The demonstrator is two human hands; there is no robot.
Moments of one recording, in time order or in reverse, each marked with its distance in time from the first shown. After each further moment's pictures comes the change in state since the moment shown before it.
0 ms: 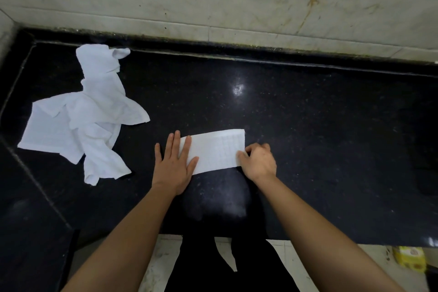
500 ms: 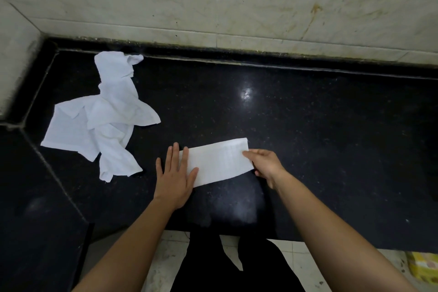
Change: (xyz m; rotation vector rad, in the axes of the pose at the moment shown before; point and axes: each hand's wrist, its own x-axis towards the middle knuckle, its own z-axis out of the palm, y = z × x) left_hand -0.039 -0.010 0.012 -0.170 0.057 -0.042; right_hand -0.008 0.003 -0.016 0.788 -0.293 0.247
